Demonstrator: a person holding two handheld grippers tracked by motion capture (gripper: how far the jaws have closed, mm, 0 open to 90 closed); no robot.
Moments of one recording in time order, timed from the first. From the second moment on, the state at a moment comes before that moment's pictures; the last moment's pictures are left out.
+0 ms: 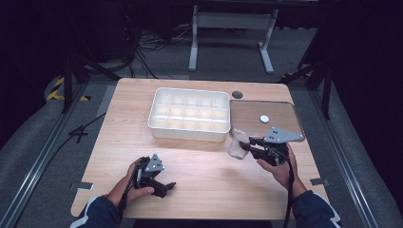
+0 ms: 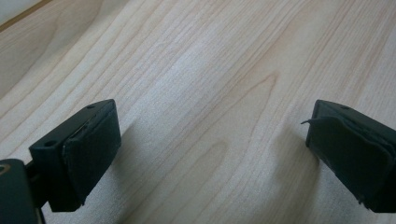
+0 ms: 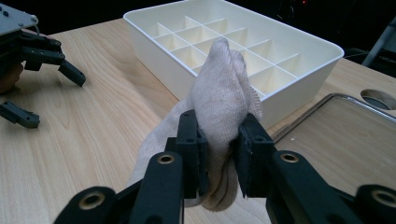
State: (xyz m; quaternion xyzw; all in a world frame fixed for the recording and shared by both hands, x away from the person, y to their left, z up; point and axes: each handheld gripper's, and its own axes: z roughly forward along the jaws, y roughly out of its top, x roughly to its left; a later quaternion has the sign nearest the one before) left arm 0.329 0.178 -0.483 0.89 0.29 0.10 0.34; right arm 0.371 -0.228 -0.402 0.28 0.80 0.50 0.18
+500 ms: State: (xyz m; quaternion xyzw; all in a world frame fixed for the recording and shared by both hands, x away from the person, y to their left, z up) left arm 0.329 0.178 -0.484 0.89 0.29 0.11 0.34; right arm 0.384 -0.221 -0.386 0.26 0.80 0.51 0.19
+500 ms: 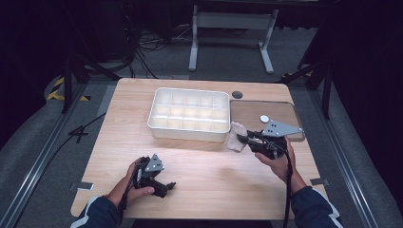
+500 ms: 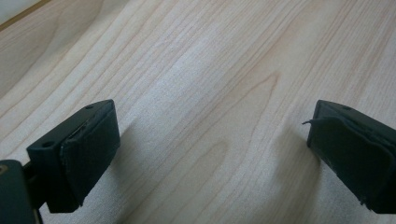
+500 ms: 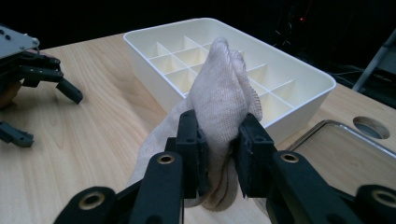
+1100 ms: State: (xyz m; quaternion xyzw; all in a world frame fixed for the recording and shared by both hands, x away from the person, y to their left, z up) left arm 0.329 0.178 -0.484 0.89 0.30 0.11 0.34; right arm 0.432 -0.182 -0.365 0.25 0.82 0.46 0.24
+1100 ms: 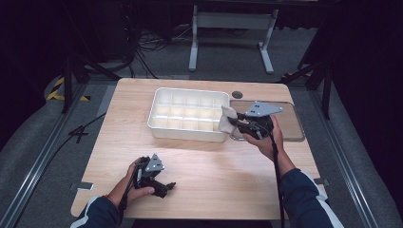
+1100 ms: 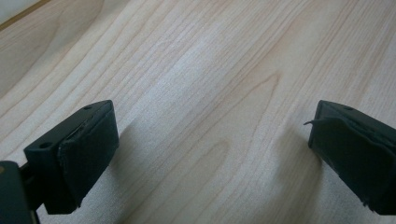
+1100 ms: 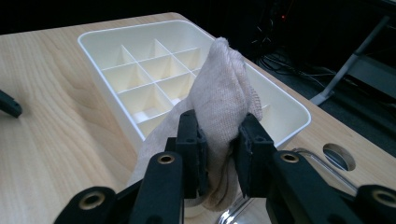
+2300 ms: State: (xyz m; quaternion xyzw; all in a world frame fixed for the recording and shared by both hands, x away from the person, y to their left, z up) left arm 0.330 0.177 -0.485 0.89 0.29 0.10 0.34; right arm 0.471 -0.120 -0.394 0.26 0.83 0.43 0.24
